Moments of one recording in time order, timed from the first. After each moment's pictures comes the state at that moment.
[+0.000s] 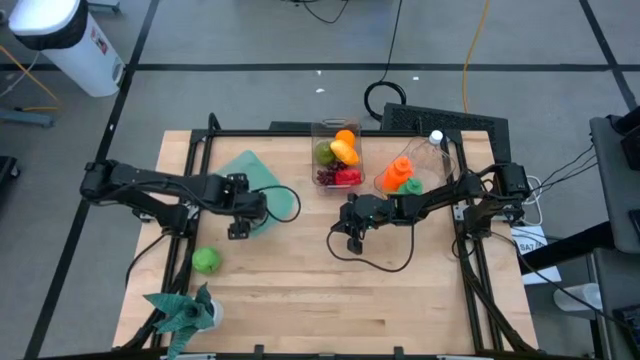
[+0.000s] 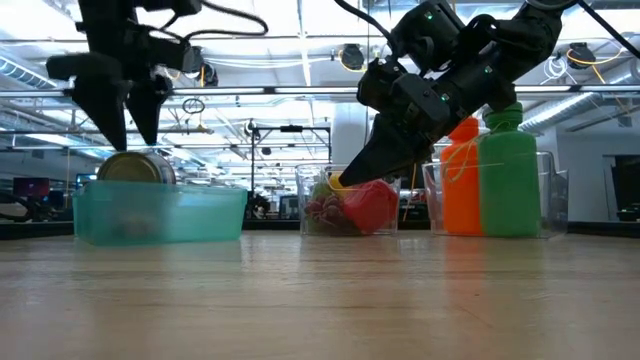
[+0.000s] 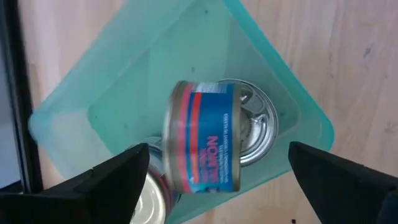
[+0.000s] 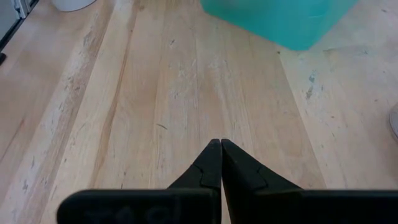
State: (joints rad) left arm -0.05 1.27 0.99 -1.16 -0.27 -0.09; right arm 0.01 1.67 0.75 0.35 -0.08 0.17
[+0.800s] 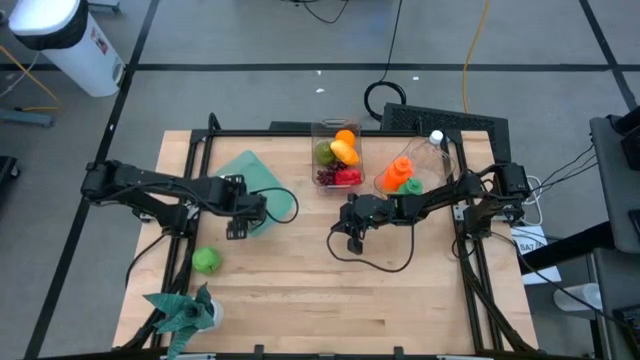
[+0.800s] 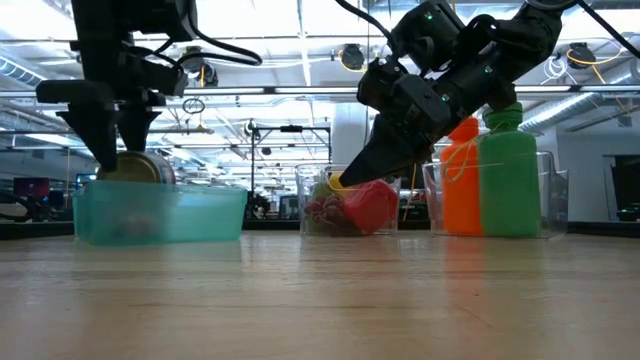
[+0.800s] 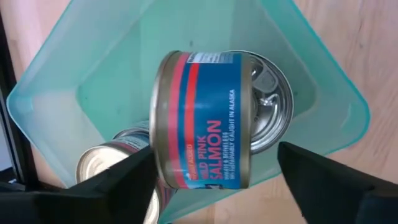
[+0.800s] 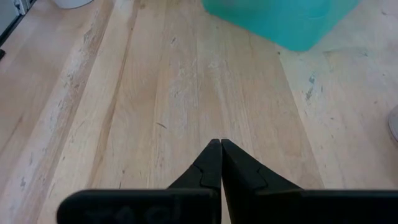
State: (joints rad) left arm -0.04 1.29 0.91 -1.14 -0.28 -0.09; right arm 0.01 1.67 0.75 0.35 -0.08 0.15
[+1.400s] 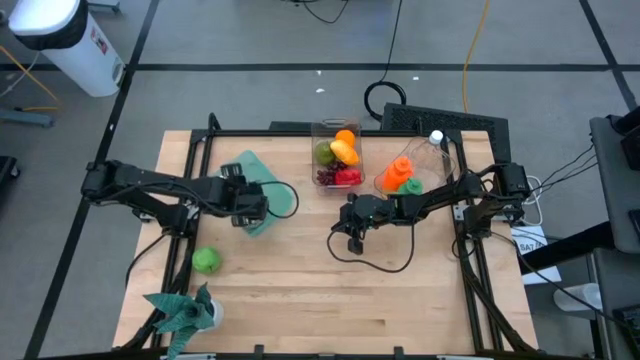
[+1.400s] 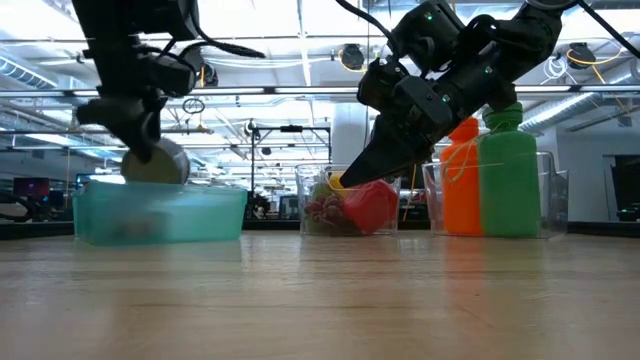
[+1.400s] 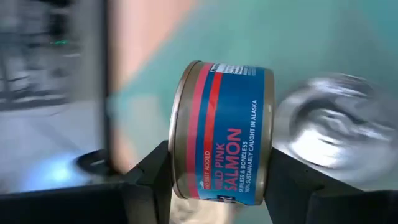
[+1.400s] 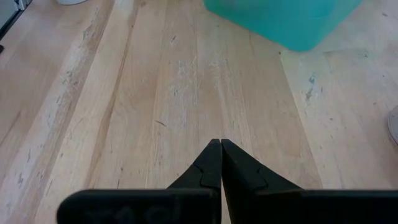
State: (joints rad) left arm -0.04 1.29 0.91 -1.12 -0.55 -0.11; right arm 0.01 1.67 0.75 0.34 -0.08 0.14
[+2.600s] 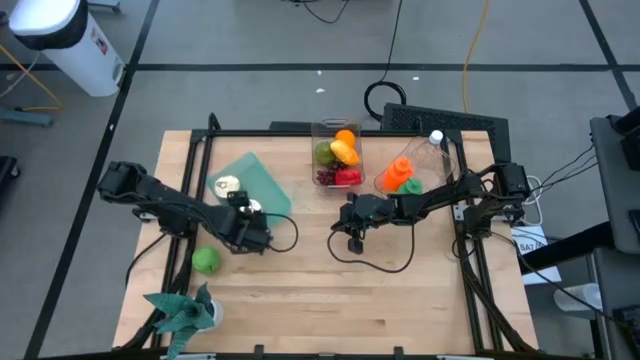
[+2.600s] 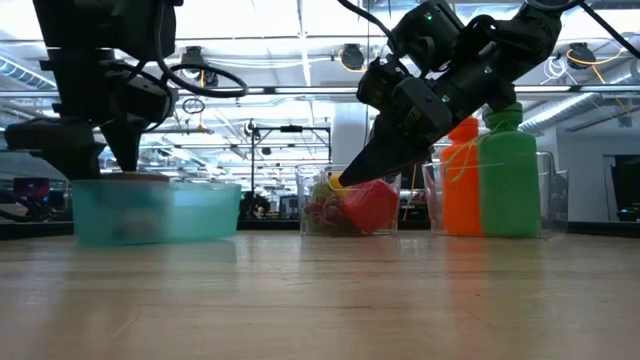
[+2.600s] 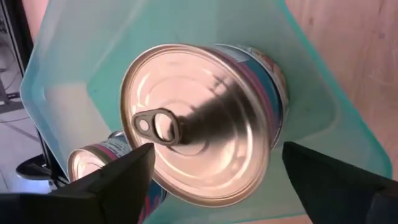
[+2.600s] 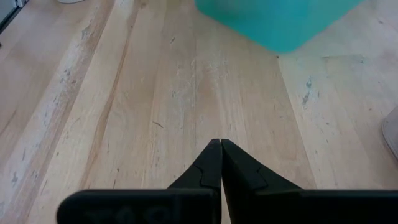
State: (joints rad) left arm -0.28 1.47 0.86 -1.10 -0.42 -0.37; right arm 0.01 1.67 0.75 0.35 -0.07 0.11
